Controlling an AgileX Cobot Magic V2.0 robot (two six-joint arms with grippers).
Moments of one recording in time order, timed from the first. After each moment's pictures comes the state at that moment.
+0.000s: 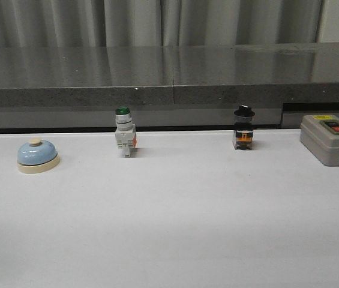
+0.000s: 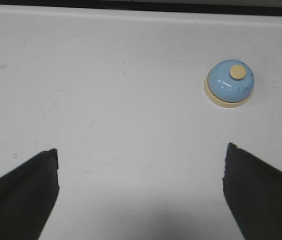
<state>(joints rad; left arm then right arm) 0.04 1.06 -0.81 0.08 0.63 -0.06 0.08 -0.01 0.03 0.03 0.13 -0.03</state>
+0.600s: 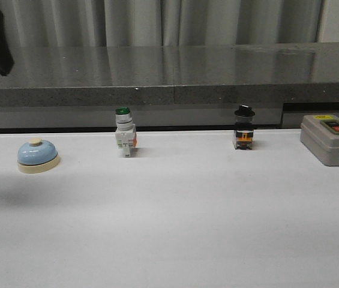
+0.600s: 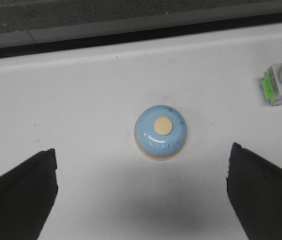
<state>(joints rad) -0.17 1.52 -1.15 0.08 0.59 -0.06 0.08 -0.01 0.03 0.03 0.13 -0.03</state>
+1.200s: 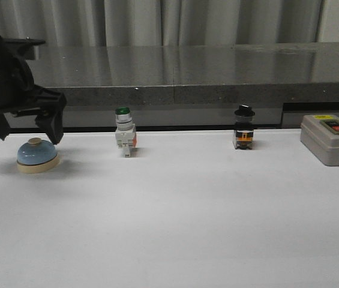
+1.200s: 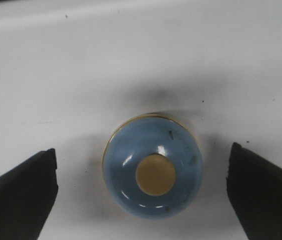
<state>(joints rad) -0.20 1.96 -1.35 0.07 0.58 -0.06 0.08 -0.01 0.03 0.03 0.13 -0.03</state>
